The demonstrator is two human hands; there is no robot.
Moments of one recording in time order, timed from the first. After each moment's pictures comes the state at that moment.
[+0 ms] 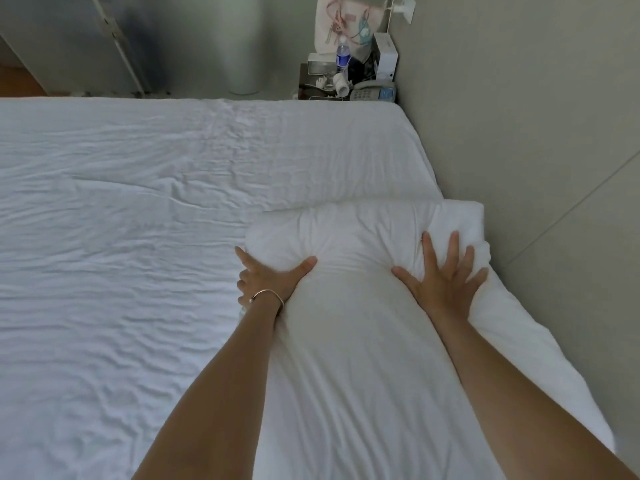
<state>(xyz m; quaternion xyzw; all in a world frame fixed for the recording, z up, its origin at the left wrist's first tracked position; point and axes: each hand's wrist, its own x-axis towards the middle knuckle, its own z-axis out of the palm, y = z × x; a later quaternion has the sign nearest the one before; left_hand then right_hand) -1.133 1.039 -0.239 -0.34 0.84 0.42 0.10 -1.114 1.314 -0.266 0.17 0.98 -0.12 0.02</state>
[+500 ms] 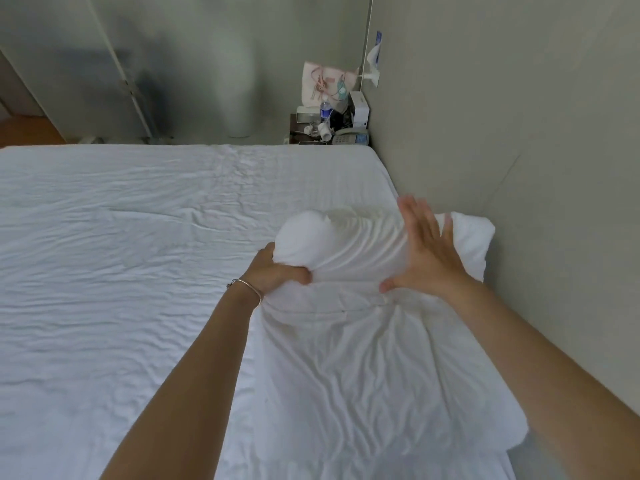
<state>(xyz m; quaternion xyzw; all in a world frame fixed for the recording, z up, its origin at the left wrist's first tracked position) -1.018 1.011 -0.071 -0.06 0.77 0.61 0.15 -1.001 1.296 -0.051 -0.08 0.99 -0.10 -0.04</state>
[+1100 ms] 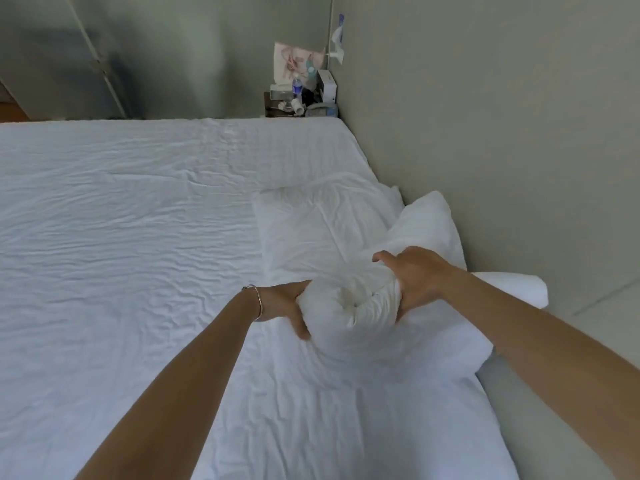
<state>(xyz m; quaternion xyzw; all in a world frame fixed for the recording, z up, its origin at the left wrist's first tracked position) -0.751 0.976 -0.095 0.19 0.71 0.46 0.49 -0.718 1.256 -0.042 -0.14 0.97 0.03 0.21</state>
